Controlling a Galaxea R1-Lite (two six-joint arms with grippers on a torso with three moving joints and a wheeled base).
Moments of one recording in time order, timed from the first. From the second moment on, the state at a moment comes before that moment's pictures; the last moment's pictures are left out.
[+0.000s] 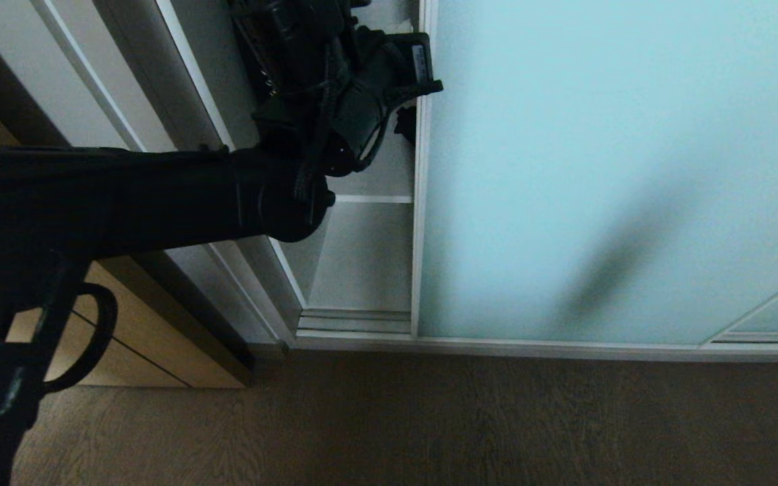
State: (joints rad) left arm -0.62 2.12 -1.91 -0.76 0.21 0.10; right arm 0.00 0.00 0.00 -0.01 0.02 -0.04
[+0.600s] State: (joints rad) left arm -0.52 1.89 -1.78 -0.75 0.36 0.17; right arm 0.00 0.00 0.00 -0.01 0.02 -0.04
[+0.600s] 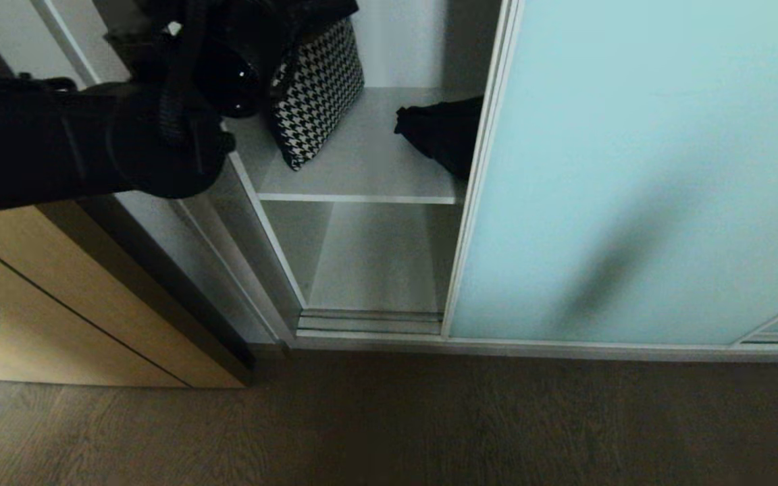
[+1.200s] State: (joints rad) left arm -0.26 1.16 -0.82 -0.83 0.42 0.29; right arm 0.00 0.00 0.00 -0.01 0.02 -0.04
